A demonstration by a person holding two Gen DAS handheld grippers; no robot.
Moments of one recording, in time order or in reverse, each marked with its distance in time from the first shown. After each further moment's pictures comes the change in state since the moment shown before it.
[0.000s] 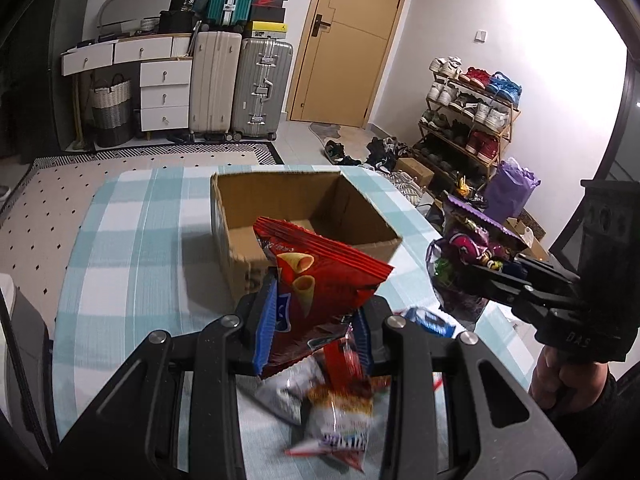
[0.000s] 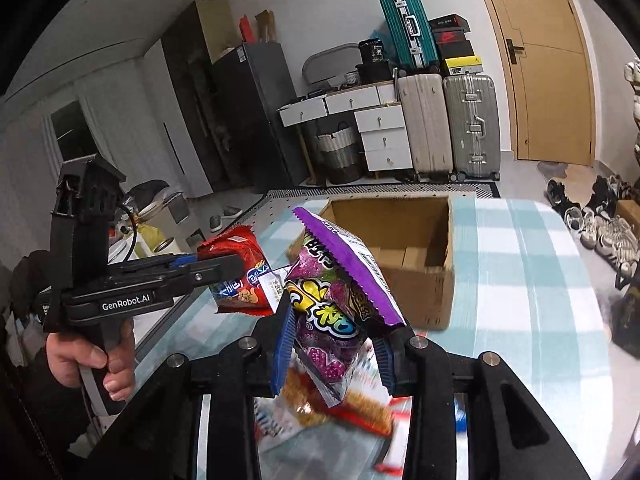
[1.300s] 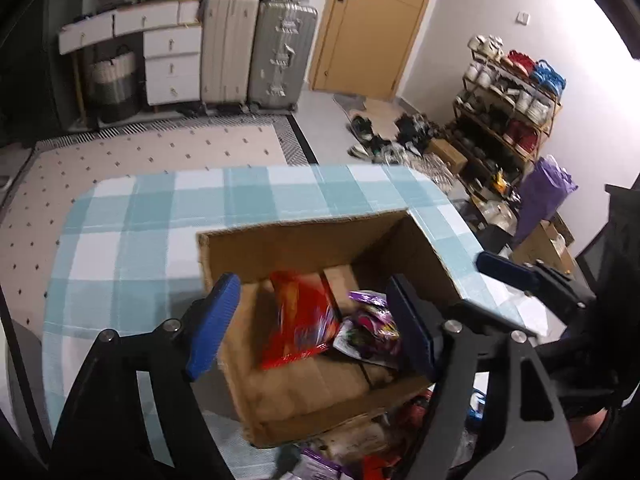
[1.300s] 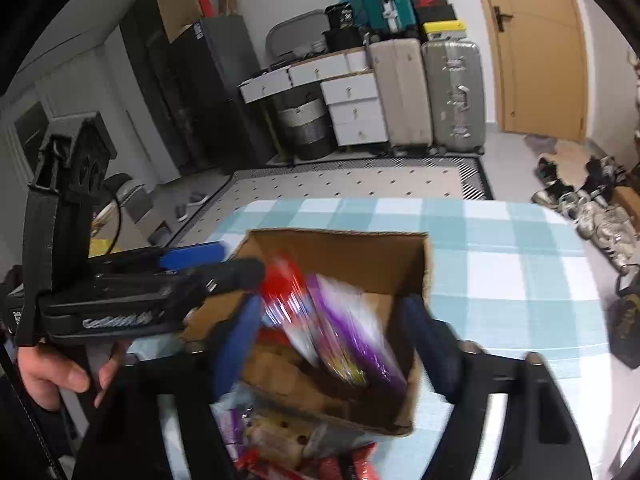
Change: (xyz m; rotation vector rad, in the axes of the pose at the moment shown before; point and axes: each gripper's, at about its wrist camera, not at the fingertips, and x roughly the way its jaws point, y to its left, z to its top) left arm 0.186 0.052 0.112 -0.037 0.128 0.084; right arm 0.147 -0.081 0.081 0.035 0.099 -0.106
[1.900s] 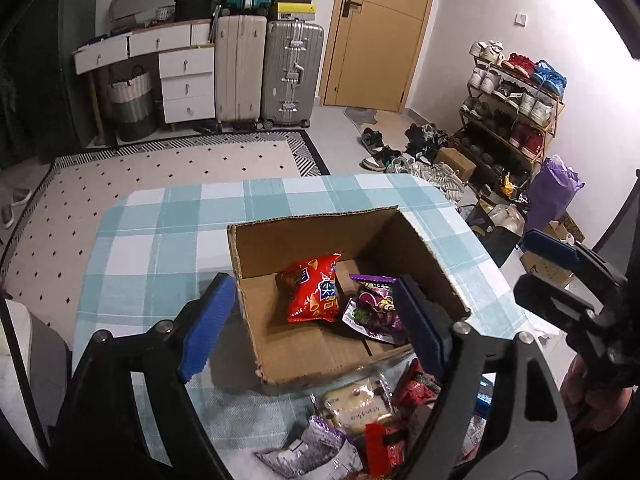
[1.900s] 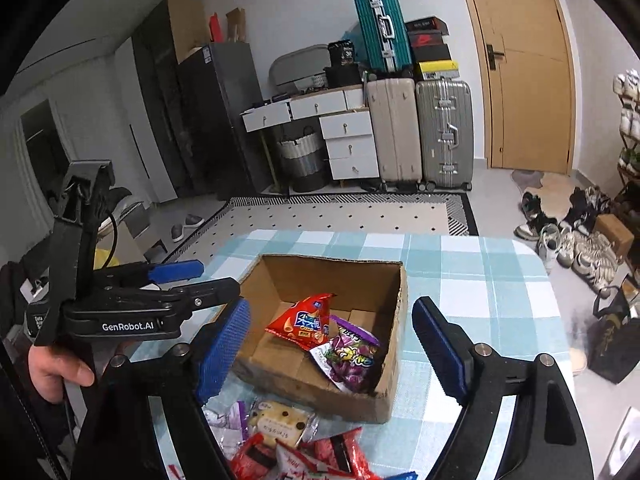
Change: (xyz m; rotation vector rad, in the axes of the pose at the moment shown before) left arm -0.065 -0.012 -0.029 0.027 -0.054 0.053; right arm -0.076 0.013 -0.008 -0.052 -0.107 -0.026
